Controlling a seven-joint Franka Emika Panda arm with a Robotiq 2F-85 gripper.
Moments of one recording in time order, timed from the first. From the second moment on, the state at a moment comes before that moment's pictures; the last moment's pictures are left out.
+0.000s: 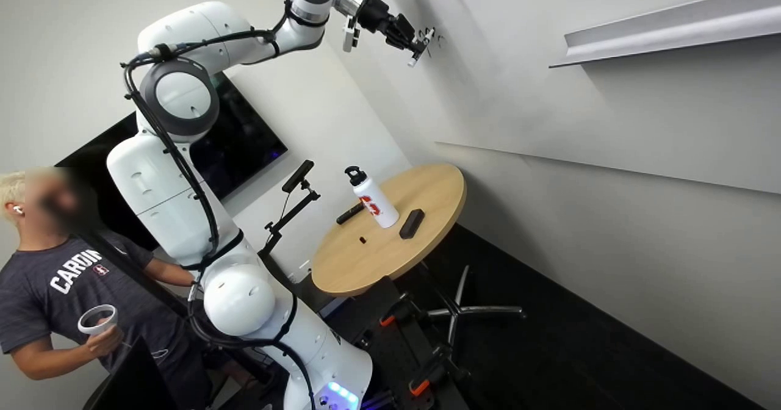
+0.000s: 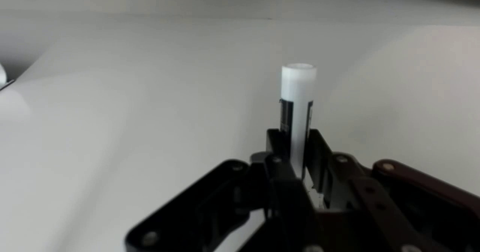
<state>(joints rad) 0.26 0.17 0.19 -1.46 -0.36 1.87 0.48</state>
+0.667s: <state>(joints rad) 0.26 0.17 0.18 -1.50 -0.36 1.89 0.48</state>
